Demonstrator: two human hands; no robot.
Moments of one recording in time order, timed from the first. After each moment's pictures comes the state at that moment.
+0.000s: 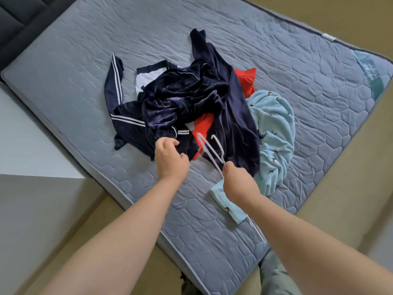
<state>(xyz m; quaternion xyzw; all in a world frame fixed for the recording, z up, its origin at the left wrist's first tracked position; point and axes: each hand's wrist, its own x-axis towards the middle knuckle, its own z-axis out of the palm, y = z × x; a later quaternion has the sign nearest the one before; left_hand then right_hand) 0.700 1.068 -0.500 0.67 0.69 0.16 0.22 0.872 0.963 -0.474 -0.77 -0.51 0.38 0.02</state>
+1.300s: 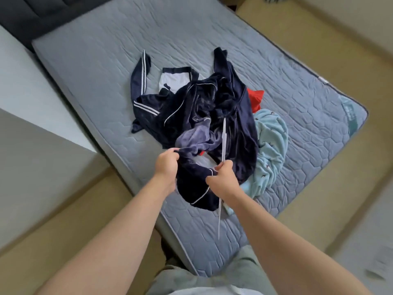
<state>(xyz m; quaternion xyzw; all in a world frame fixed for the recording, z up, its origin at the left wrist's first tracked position) 0.614 0.981 -0.352 0.25 0.67 0.33 0.62 0.767 0.922 -0.380 -0.76 -0.36 0.51 0.19</state>
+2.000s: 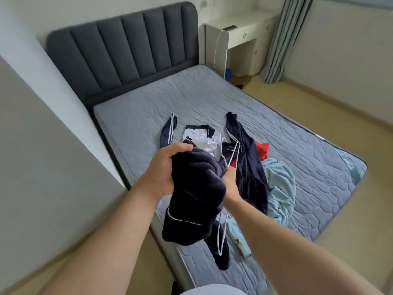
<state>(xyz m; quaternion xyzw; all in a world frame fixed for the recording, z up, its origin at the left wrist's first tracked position) 0.538 0.923 -0.140 0.30 0.35 0.34 0.82 0.708 0.918 -0.288 -0.69 -0.44 0.41 0.41</state>
